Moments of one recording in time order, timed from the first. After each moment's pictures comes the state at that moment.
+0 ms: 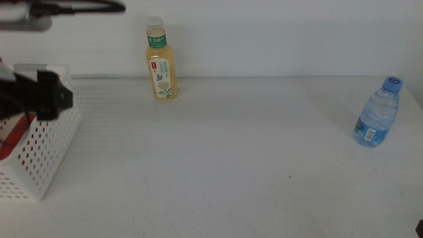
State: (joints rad) left arm -0.13 1.06 -0.99 0.00 0.72 -0.04; right arm 0.10 -0.01 0.03 0.03 0.25 0.00
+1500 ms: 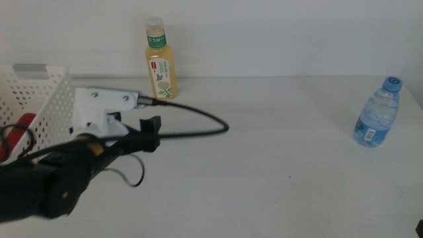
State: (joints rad) left arm -0.38 1.52 -0.55 -0.16 -0.56 0.00; right arm 0.10 -0.01 0.03 0.03 0.25 0.00
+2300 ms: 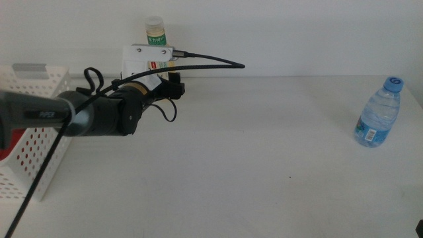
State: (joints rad) left arm -0.32 2.02 -1.17 -0.21 -0.51 0.09; right arm 0.10 -0.01 0.03 0.03 0.25 0.00
